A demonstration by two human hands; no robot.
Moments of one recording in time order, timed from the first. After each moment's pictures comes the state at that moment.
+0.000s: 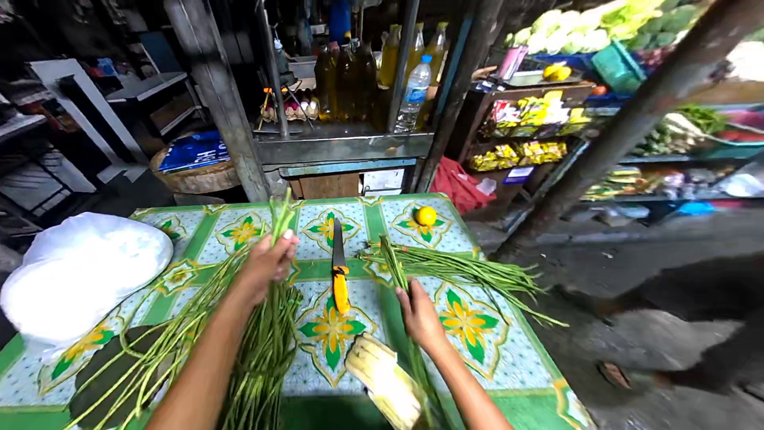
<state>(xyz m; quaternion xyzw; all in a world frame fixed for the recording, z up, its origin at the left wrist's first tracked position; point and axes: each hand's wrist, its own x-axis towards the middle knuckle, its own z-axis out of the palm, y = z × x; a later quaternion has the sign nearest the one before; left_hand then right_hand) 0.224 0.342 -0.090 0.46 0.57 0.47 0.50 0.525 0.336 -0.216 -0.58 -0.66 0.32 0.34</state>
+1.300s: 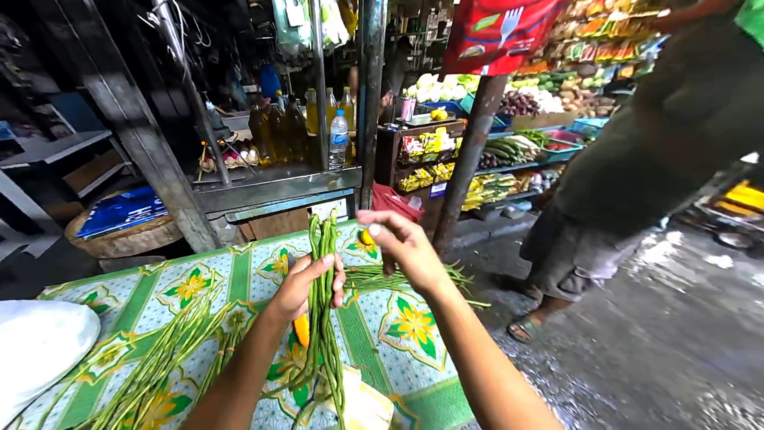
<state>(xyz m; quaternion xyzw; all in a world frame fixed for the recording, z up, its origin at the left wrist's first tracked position) 0.346 0.353 -0.076 0.55 0.12 0.42 0.71 0.560 0.332 -0.031 -0.39 -0.64 0.37 0.55</state>
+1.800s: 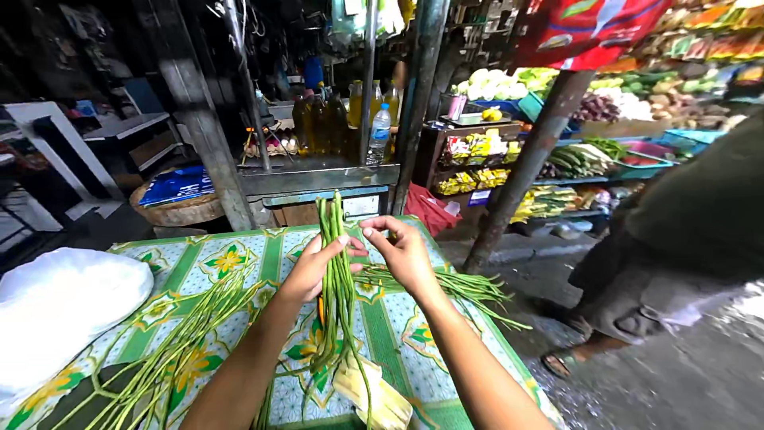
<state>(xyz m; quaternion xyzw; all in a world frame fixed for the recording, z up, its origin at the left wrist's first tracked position) 0.319 0.346 -0.060 0.52 0.29 0.51 0.62 0.501 0.351 -0.047 -0.44 -0.68 0.29 0.51</state>
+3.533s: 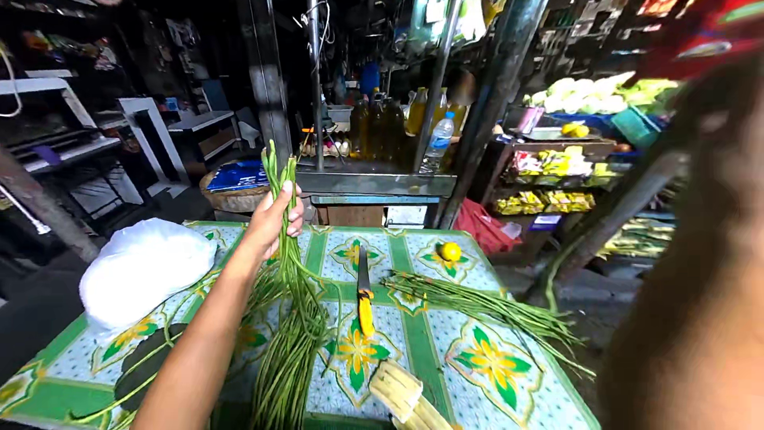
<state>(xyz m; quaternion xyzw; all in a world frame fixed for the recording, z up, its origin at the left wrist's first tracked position) 0.166 0.341 -0.008 0.53 0.35 0.62 0.46 0.611 0.372 0.115 -0.35 -0.66 -0.03 0.67</state>
